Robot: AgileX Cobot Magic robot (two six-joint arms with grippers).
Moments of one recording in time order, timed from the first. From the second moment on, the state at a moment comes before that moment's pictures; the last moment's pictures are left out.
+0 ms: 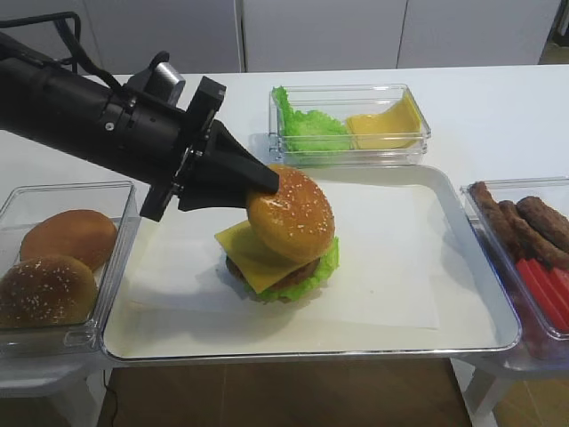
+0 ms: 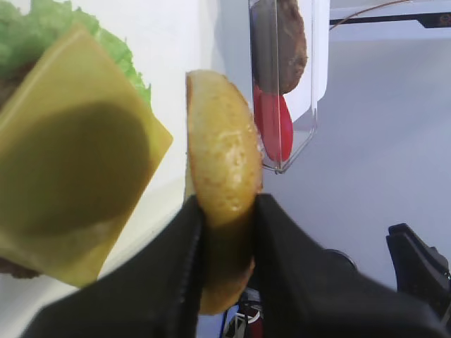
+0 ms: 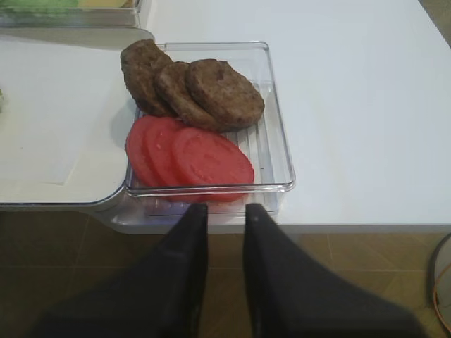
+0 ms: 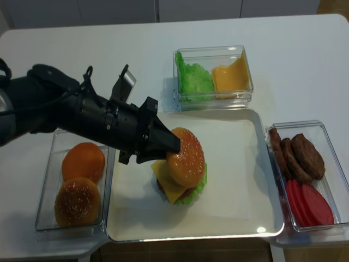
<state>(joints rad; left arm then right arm) -0.26 1.67 -1.06 -1.25 1.12 0.47 0.08 -0.02 -0.49 0.02 1.12 0.02</state>
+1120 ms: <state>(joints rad) -0.19 1.68 -1.06 -1.26 1.17 0.49 0.08 -0.02 -0.49 0.02 1.12 0.02</state>
